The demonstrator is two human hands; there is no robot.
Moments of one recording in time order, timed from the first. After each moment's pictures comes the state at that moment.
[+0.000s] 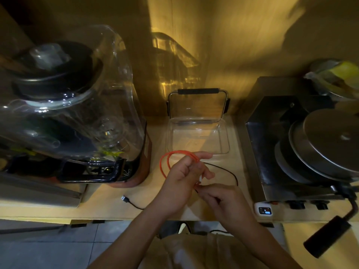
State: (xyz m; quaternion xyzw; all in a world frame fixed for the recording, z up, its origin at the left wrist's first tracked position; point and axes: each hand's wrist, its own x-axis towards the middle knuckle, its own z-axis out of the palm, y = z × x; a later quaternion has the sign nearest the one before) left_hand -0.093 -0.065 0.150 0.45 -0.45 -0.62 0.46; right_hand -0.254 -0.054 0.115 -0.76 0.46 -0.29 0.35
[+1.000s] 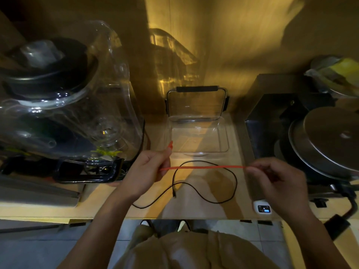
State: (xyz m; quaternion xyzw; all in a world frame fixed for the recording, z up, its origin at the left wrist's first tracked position) left_hand -0.030 -0.082 0.173 0.56 -0.49 -0.56 0.38; right_hand -0.326 -0.082 0.164 -0.72 0.55 -0.36 0.23
